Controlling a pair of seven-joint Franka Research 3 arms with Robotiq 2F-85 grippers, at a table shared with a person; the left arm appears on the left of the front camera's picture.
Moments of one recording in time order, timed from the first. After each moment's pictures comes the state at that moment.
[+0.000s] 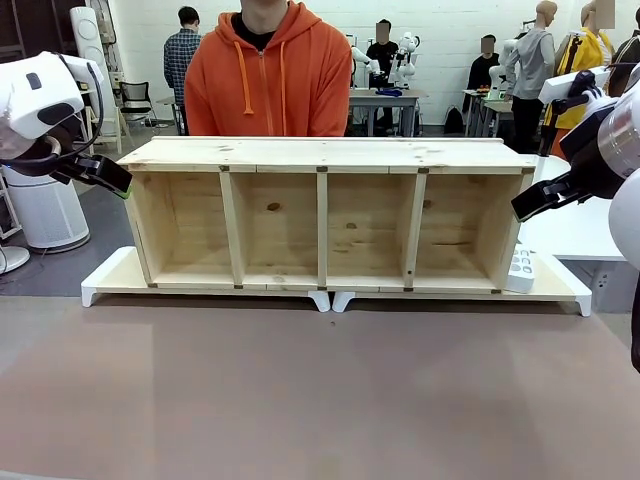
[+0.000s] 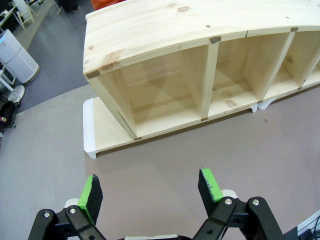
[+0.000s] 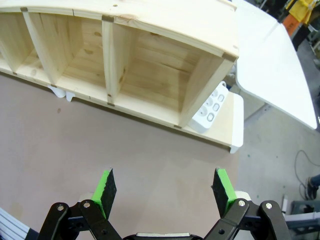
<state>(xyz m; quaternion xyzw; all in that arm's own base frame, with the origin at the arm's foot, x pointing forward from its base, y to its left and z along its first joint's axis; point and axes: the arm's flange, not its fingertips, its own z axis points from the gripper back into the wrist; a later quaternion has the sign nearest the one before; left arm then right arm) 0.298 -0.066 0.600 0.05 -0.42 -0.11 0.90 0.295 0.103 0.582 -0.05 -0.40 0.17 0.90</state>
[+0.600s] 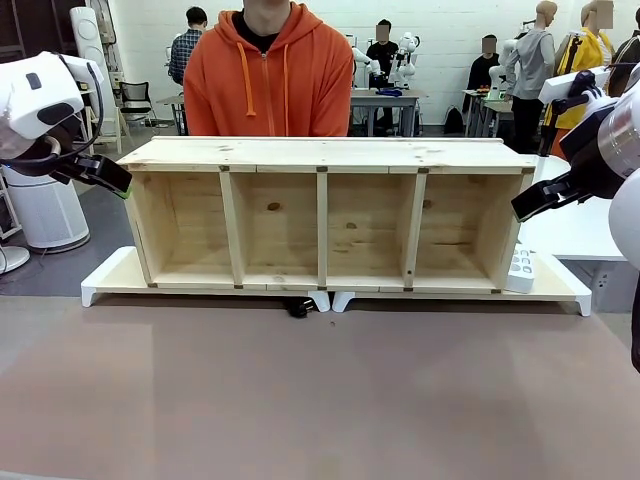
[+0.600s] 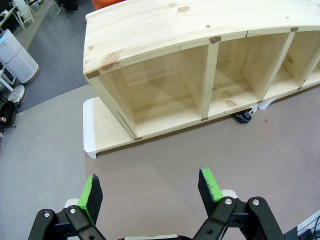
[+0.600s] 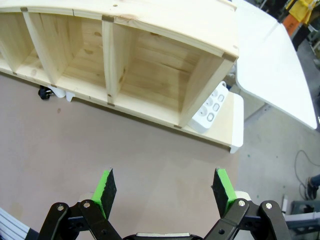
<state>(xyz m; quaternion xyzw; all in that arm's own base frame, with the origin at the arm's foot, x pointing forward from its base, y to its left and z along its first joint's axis) 0.298 -0.066 0.600 0.05 -0.42 -0.11 0.90 0.295 0.103 0.582 -0.05 -0.40 0.17 0.90</state>
